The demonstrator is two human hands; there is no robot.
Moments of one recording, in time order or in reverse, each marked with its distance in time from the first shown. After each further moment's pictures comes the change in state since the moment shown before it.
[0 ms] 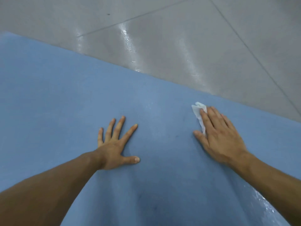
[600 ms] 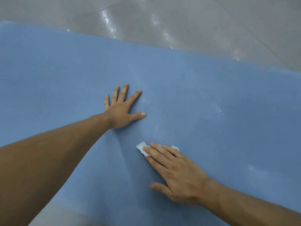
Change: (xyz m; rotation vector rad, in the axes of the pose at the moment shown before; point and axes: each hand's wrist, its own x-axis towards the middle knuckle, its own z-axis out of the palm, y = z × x) left_hand -0.013 0.007 0.020 -0.075 0.220 0.042; right_hand -0.183 -0.184 0.042 0.059 -0.006 -0.546
